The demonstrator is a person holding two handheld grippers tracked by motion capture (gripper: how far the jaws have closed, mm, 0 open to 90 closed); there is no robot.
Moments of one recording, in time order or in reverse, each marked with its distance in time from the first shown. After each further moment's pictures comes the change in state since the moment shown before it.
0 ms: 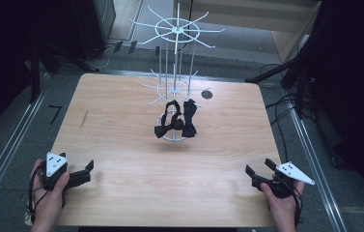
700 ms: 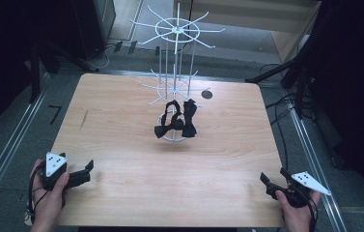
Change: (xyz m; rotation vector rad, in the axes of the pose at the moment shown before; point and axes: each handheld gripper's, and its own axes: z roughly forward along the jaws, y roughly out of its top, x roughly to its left) left arm 0.000 0.000 0.000 -0.003 0.002 -0.006; right arm -0.034 -0.021 -0.028 0.020 -0.082 0.022
